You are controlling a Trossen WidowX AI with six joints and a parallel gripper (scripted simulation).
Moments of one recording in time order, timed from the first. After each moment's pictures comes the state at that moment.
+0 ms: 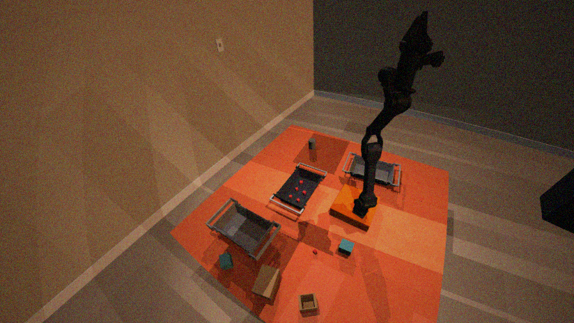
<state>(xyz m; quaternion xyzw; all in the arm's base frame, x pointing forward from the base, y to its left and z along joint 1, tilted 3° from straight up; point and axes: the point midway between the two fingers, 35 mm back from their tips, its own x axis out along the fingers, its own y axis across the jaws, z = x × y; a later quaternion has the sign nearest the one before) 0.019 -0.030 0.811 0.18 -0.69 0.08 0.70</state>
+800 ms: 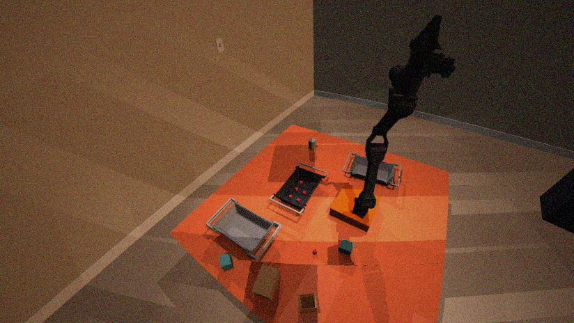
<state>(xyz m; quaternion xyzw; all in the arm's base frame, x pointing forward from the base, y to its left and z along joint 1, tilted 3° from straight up) -0.025 0.012 0.809 0.12 -0.73 0.13 0.66</state>
